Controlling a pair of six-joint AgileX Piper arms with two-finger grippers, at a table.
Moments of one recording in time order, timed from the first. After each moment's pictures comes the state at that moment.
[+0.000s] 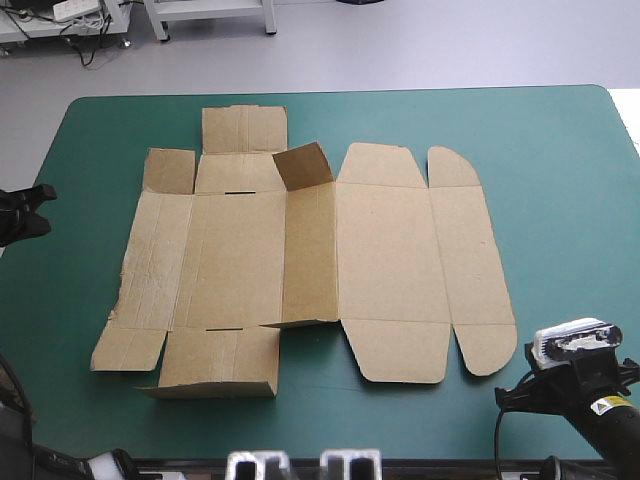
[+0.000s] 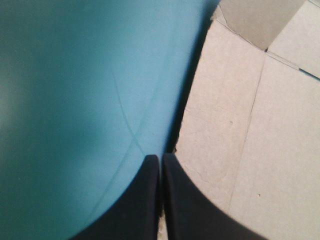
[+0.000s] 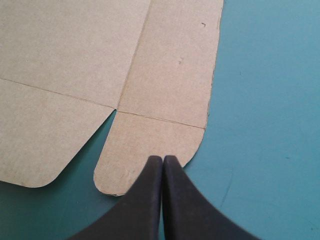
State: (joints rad) left arm 0.65 1.55 -1.43 -0.48 1.22 0.31; right arm -0.30 0.35 -0.50 0.45 1.00 -0.59
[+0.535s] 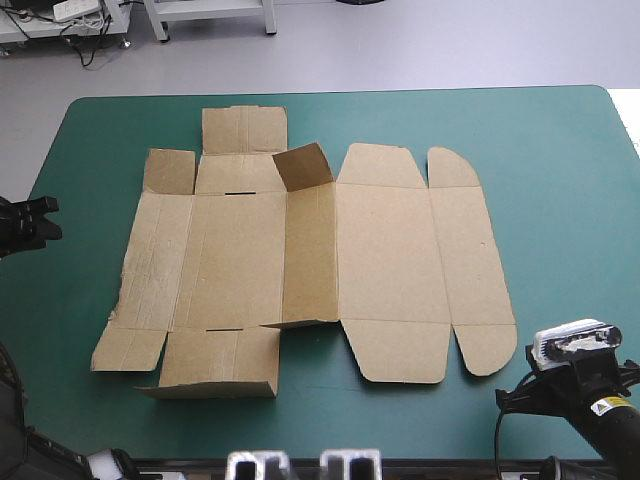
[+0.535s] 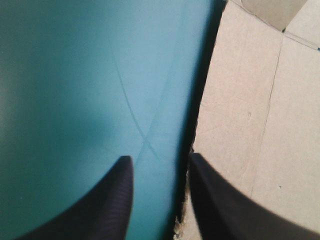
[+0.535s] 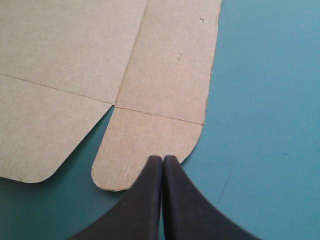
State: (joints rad) left arm 0.68 1.66 -1.43 -0.51 1.23 0.45; right arm -0.30 0.35 -0.50 0.44 1.01 -0.59
